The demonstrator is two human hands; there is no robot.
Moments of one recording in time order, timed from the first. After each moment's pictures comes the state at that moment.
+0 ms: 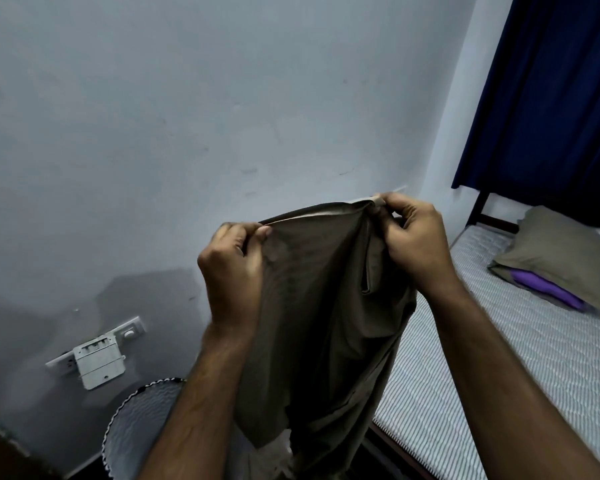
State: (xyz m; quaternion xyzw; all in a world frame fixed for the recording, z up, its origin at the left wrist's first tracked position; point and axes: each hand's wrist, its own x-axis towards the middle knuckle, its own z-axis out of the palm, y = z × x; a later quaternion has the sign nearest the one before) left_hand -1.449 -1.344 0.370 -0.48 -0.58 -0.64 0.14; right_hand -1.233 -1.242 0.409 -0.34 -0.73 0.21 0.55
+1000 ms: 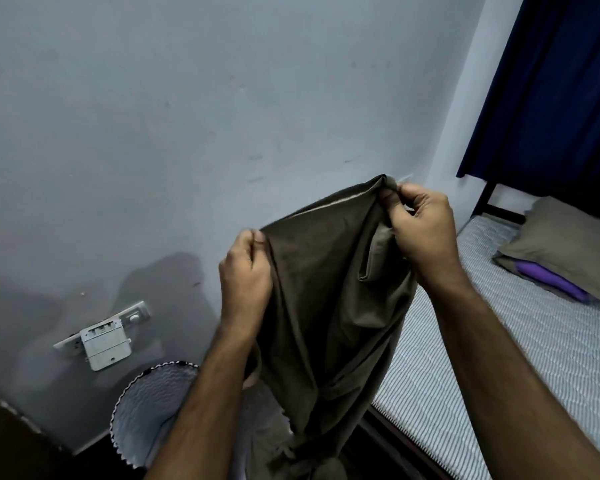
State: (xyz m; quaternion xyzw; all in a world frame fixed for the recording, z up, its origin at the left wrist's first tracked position) left_hand -1.453 -1.336 0.332 -0.43 -0.66 -0.61 -0.05; right_hand -1.243 -1.239 0.402 -0.40 -0.68 0.24 0.57
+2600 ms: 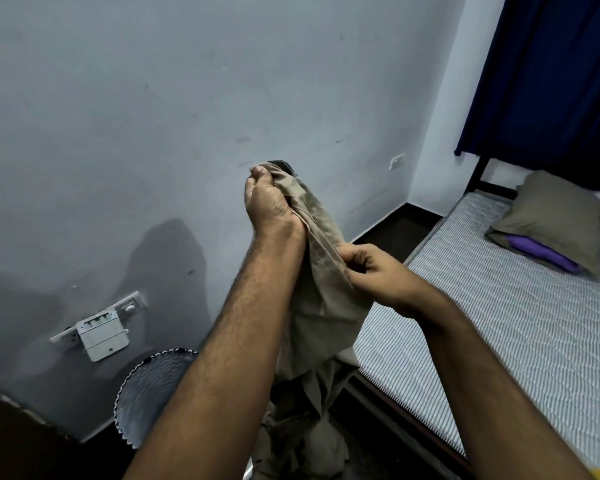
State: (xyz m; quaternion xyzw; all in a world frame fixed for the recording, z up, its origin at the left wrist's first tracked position) left_hand -1.414 -1.262 0.400 -0.11 -0.38 -0.83 -0.40; right_hand -1.238 -1.286 0.339 -0.23 -0.77 0.52 0.28
